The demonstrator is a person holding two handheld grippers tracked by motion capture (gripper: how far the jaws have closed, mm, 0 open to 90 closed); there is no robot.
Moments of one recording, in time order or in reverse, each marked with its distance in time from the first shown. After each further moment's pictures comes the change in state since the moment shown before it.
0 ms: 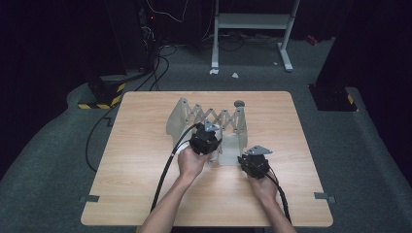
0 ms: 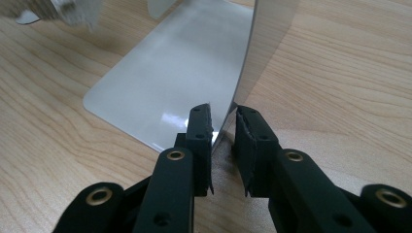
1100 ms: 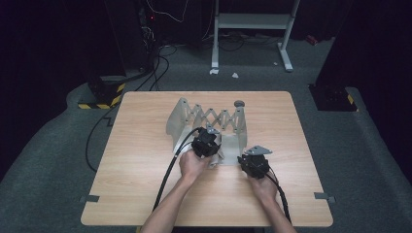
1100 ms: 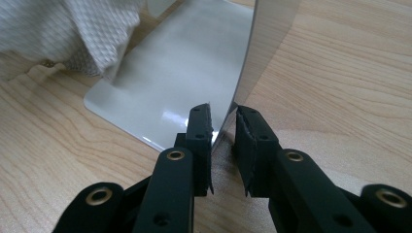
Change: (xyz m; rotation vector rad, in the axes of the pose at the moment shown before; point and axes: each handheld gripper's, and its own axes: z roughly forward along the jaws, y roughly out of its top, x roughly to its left) left arm 0.005 -0.013 0.023 0.075 -0.020 -0.020; right arm 0.000 0.000 0.000 0.001 0.002 -0.002
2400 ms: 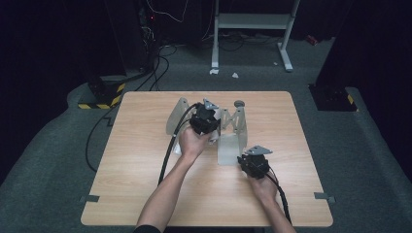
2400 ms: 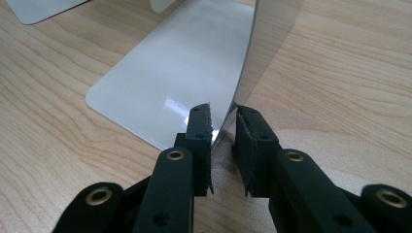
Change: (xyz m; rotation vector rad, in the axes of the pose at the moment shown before) left arm 0.026 0.066 -0.026 -0.109 0.074 -0.003; right arm 0.000 0.000 0.000 0.000 0.008 0.004
